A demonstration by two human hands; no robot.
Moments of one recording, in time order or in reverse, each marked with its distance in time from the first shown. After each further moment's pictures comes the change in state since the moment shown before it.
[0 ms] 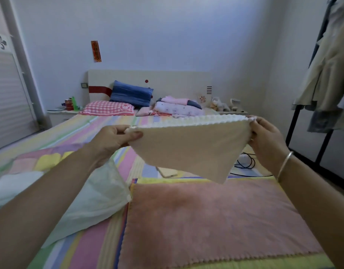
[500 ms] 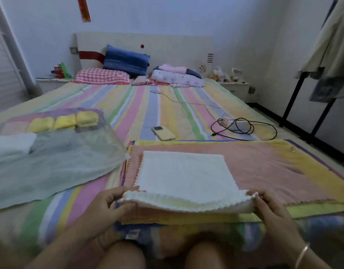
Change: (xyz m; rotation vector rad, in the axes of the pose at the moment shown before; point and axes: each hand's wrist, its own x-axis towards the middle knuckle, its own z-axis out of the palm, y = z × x) left_hand -0.181 -0.170 0.023 0.151 -0.250 -0.014; right_hand -0.211 0.147 -0.096 -0.227 -0.073 0.187
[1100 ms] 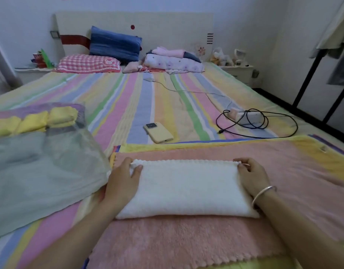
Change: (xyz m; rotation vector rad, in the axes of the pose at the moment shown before) left_hand 0.190 -0.080 0.033 0.530 0.417 -0.131; right_hand 0.190 0.062 0.054 -0.319 0.182 0.179
